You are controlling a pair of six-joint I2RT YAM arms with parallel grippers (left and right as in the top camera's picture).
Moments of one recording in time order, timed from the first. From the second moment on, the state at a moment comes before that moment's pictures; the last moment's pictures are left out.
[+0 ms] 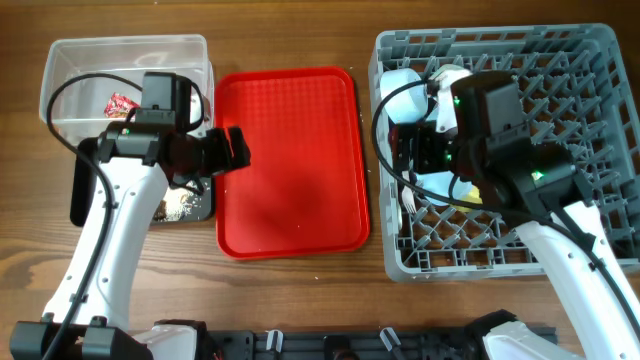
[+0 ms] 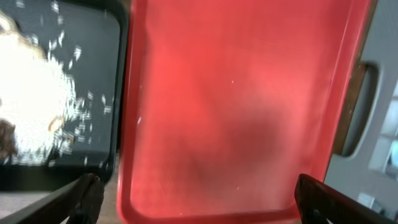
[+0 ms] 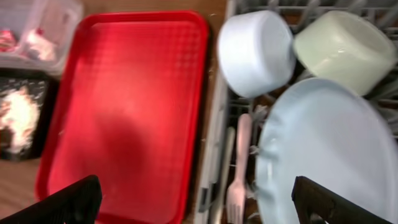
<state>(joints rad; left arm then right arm) -0.09 1.44 1.21 -1.03 0.18 -0.35 0.37 1.26 1.31 -0.95 -0.06 0.24</state>
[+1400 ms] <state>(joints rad) -0.23 0.62 0.97 -1.03 0.07 -0.32 0.08 0.02 0.20 -0.09 0.05 0.16</state>
